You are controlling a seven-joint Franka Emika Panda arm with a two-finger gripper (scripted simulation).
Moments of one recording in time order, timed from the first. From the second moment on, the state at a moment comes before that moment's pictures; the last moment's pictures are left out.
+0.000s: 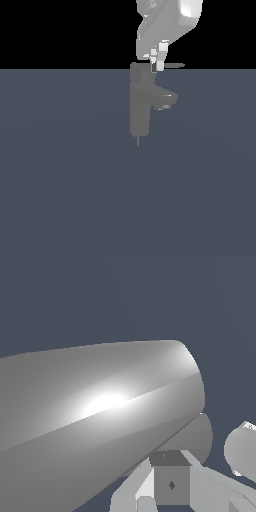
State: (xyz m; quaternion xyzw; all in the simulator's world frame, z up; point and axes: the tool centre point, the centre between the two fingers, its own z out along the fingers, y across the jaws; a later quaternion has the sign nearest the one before) arm -0.083 -0.066 0.293 0.78 -0.61 -0.07 0.08
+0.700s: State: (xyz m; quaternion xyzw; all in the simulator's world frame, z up) arm -0.067 -0.105 0.293 0.78 -0.61 -0.07 0.08
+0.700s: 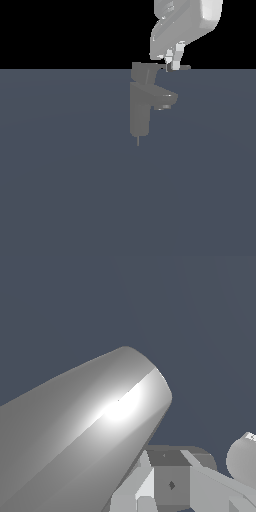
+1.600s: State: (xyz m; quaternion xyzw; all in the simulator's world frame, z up) arm -0.028 -0.133 0.288 0.78 -0.62 -0.07 0.08
